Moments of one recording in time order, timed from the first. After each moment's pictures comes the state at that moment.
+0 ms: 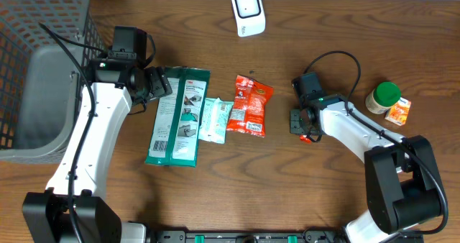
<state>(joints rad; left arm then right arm) -0.08 1.57 1.35 -1.01 -0.09 -0.46 0.31 1.77 0.97 -0.59 0.13 0.36</state>
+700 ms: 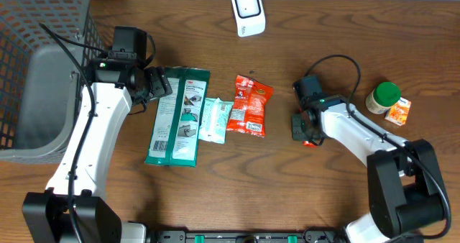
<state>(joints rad) -0.08 1.57 1.35 -1.01 -0.09 -0.46 0.31 1.73 0.96 -0.70 0.12 0.33</state>
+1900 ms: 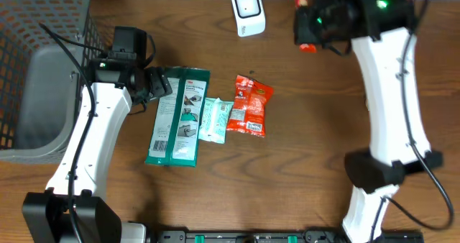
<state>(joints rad) -0.08 1.57 1.35 -1.01 -0.09 -0.46 0.31 2.08 2.59 -1.54 -0.03 0.24</state>
